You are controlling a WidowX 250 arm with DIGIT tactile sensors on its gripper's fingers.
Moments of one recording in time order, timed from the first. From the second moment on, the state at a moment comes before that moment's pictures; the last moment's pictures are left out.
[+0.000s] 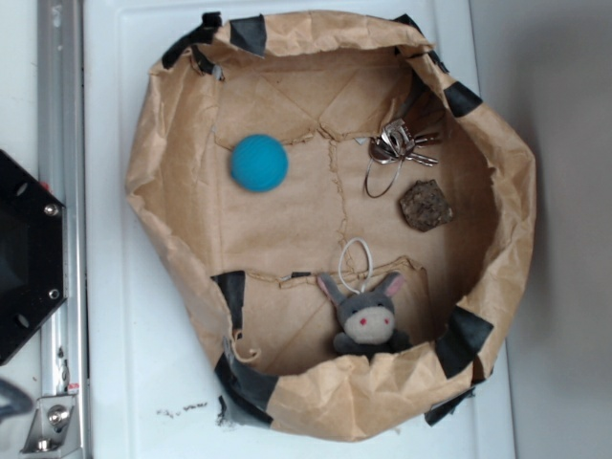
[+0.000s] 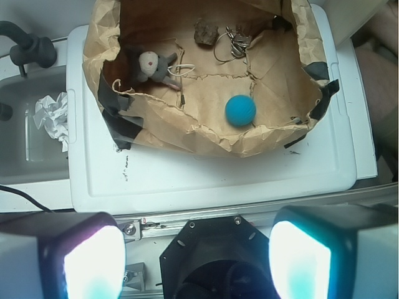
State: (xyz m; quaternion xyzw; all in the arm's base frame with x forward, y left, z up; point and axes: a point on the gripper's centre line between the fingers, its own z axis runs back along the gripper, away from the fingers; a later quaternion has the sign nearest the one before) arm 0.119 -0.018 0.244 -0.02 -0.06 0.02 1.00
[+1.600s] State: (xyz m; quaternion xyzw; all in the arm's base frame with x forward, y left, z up) arm 0.256 -0.011 0.115 -0.02 -0.13 0.11 0.98
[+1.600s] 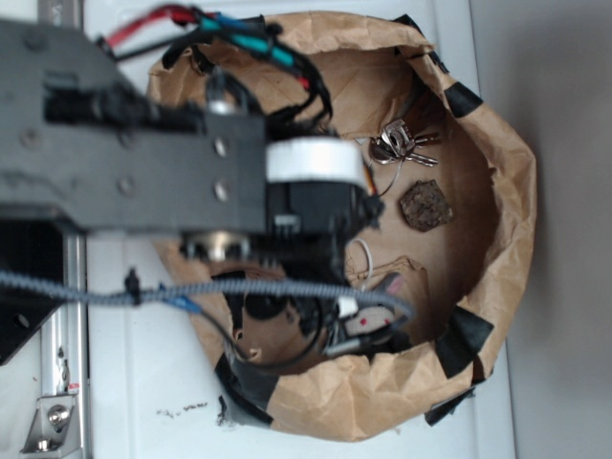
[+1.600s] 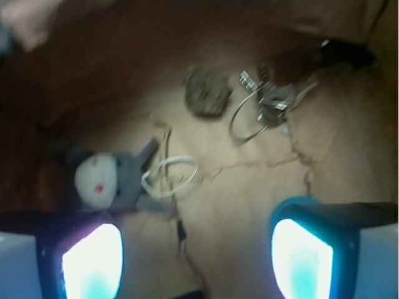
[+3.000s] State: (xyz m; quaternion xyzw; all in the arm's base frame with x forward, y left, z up) arm 0.294 -0.003 0.069 0.00 -0.20 0.21 0.96
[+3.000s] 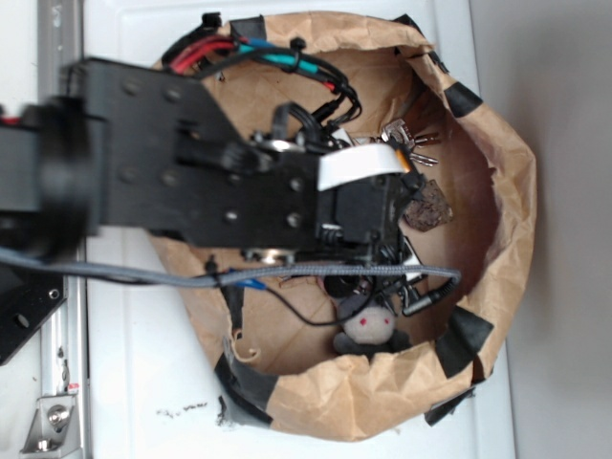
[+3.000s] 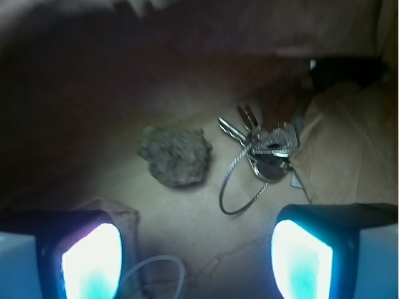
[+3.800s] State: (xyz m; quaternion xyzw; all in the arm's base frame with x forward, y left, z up) arm 0.322 0.003 0.044 0.03 -0.18 0.23 0.96
